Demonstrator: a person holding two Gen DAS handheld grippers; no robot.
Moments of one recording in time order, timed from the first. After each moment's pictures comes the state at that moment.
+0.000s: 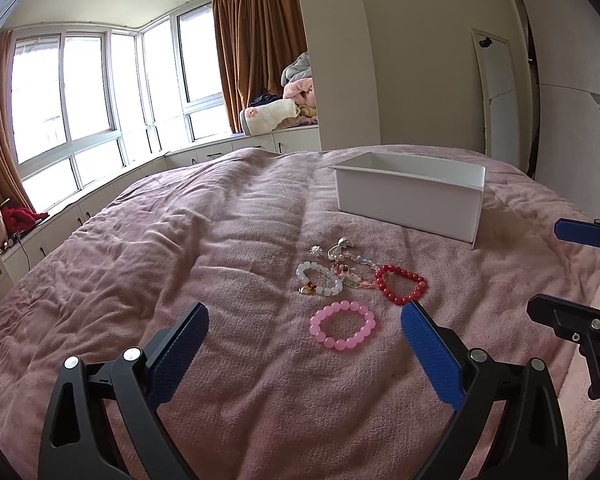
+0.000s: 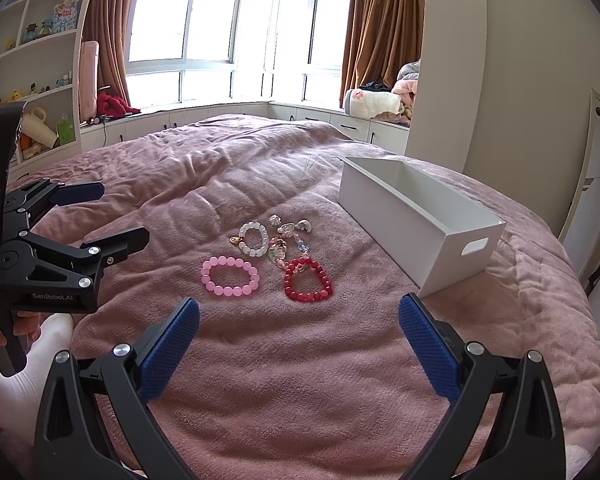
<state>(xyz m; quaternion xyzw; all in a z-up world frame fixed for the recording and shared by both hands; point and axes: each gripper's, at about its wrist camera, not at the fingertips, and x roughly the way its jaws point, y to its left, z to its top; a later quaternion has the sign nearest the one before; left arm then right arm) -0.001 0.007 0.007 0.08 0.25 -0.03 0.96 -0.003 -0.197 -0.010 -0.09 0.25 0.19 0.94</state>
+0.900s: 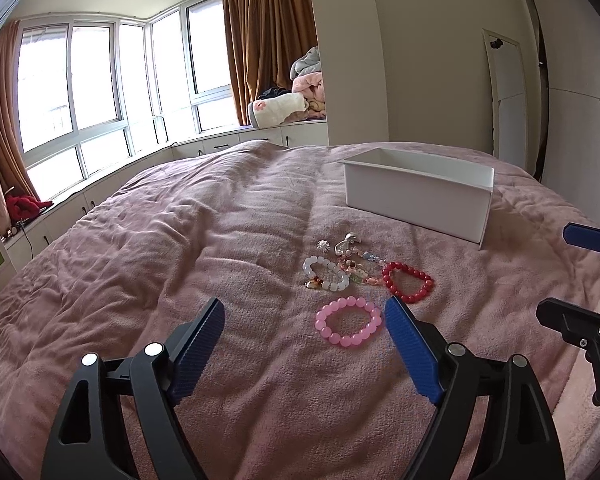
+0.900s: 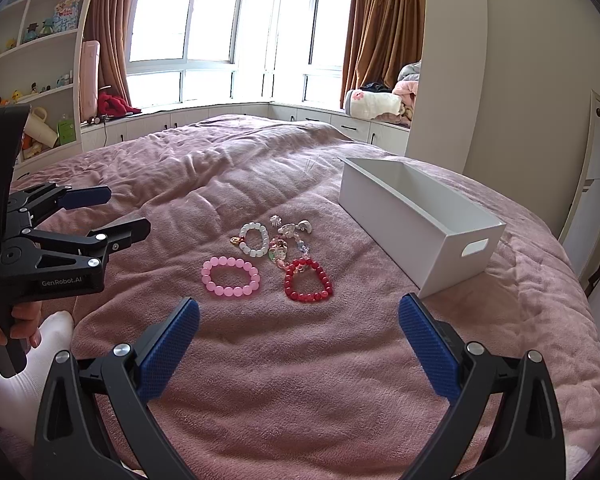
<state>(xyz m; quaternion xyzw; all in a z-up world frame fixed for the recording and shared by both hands) 0.000 0.011 0.004 0.06 0.26 -0.02 0.96 -0.004 -0.197 -0.008 -0.09 0.25 0.19 0.94</state>
